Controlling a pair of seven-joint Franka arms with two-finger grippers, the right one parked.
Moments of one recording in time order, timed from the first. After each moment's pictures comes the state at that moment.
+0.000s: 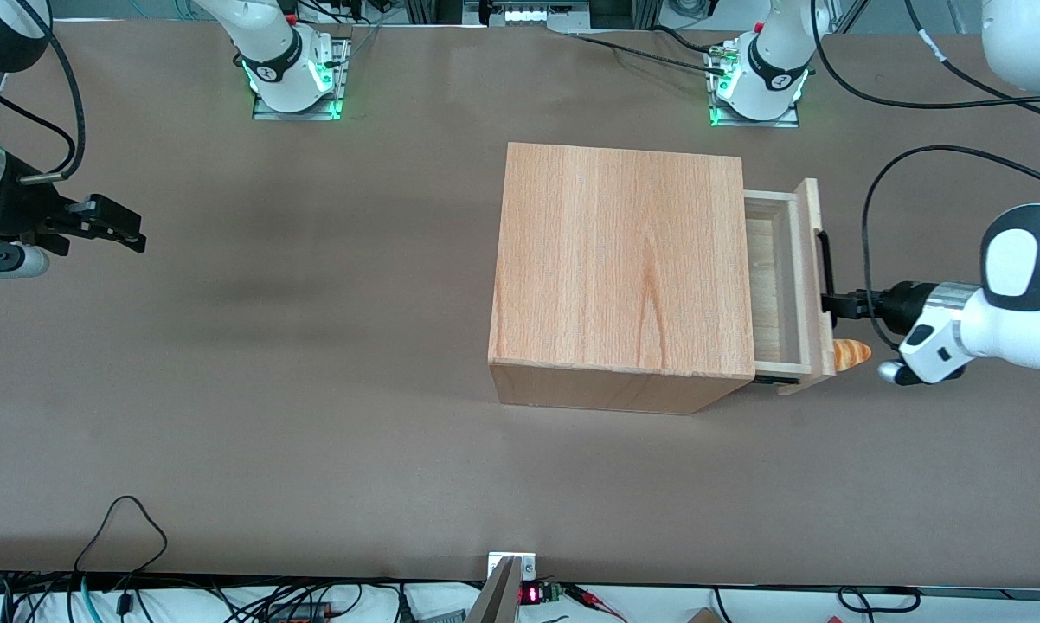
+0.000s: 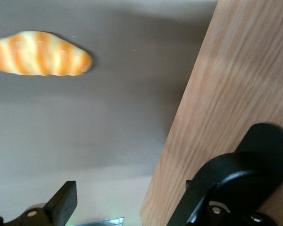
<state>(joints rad) 0.09 0.51 0.03 -1.46 -0.27 1.48 0.03</state>
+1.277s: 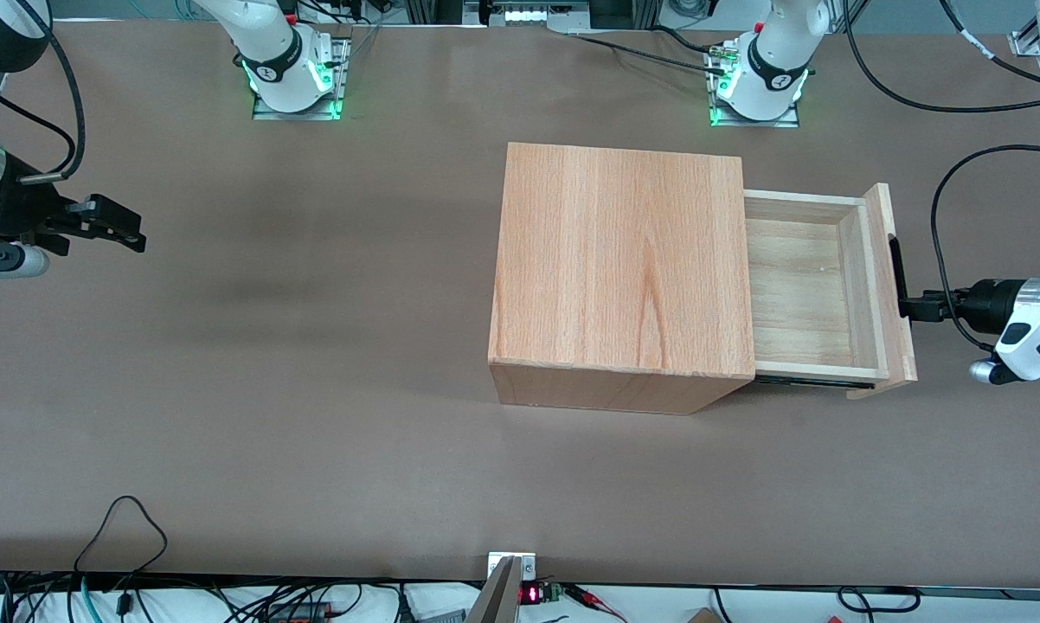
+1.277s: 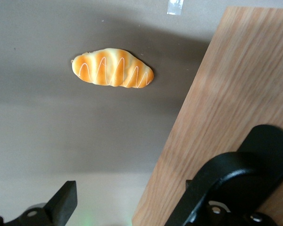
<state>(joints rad) 0.24 0.53 0.03 -1.43 -0.24 1.50 0.10</state>
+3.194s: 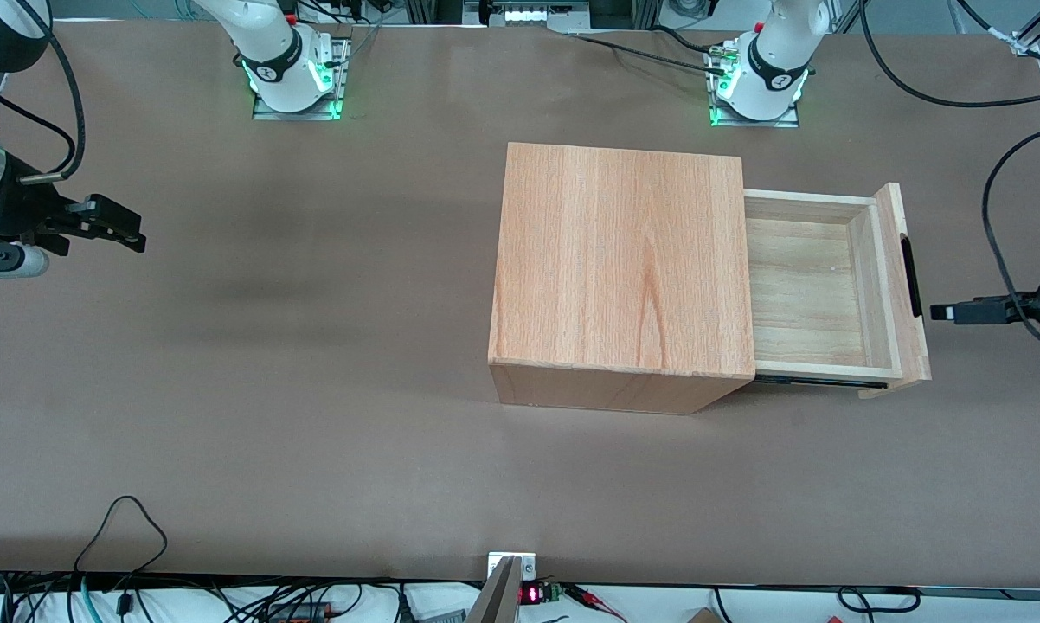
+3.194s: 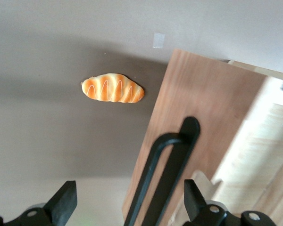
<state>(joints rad) 0.28 0.54 0.03 -1.20 -0.28 1.37 0.11</state>
